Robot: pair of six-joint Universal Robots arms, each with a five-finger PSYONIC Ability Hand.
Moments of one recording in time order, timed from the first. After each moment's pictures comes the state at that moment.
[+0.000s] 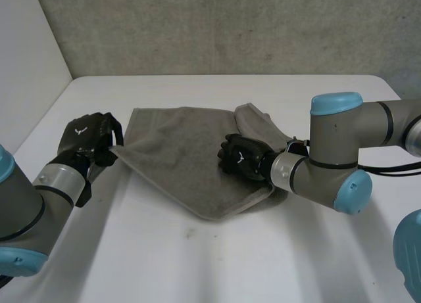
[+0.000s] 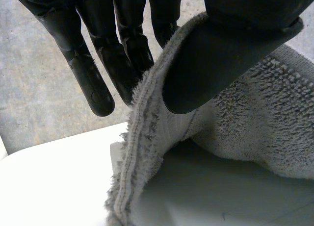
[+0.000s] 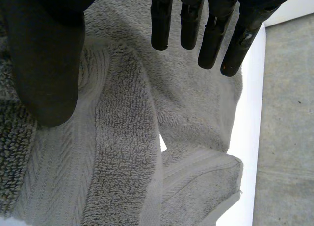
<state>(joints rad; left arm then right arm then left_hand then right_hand) 4.49 -1.83 -1.91 3.67 -1.42 3.07 2.04 -0.69 0.96 0.25 1.06 1.74 1.18 1.22 1.22 1.22 1.03 0.36 0.34 0.35 0.34 0.21</state>
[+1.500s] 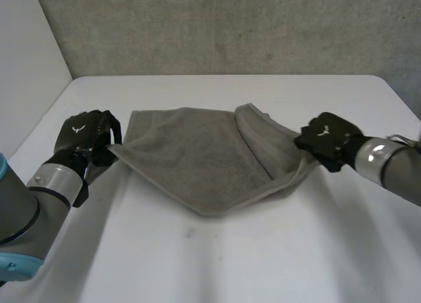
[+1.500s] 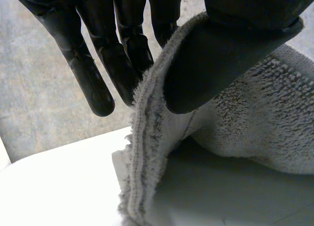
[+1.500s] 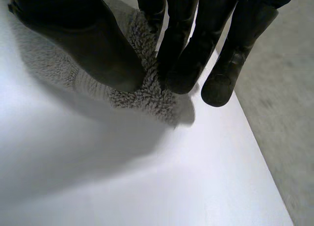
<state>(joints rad) 4.49 -1.78 -1.93 3.67 -1.42 3.11 1.73 -1.16 1.45 0.16 1.08 2.18 1.18 1.22 1.22 1.22 1.03 1.31 1.31 1.34 1.33 1.16</state>
